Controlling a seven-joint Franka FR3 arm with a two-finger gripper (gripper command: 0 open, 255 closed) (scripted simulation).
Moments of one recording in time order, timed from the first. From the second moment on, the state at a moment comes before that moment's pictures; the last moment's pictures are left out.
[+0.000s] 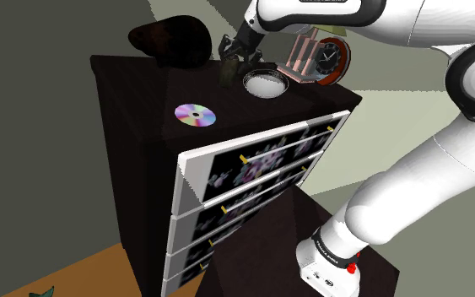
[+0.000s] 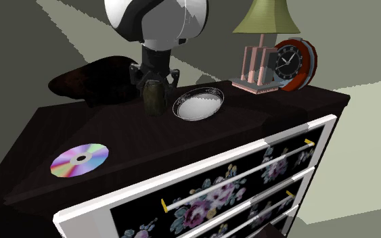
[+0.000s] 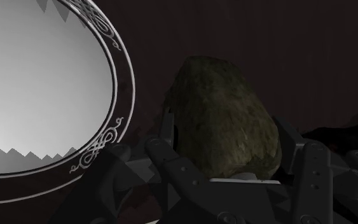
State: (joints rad) arm -0.03 -0.15 0.02 -1.97 0.01 2.18 0.51
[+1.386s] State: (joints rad) arm -0.03 -0.13 0.02 -1.75 0.01 1.97 0.51
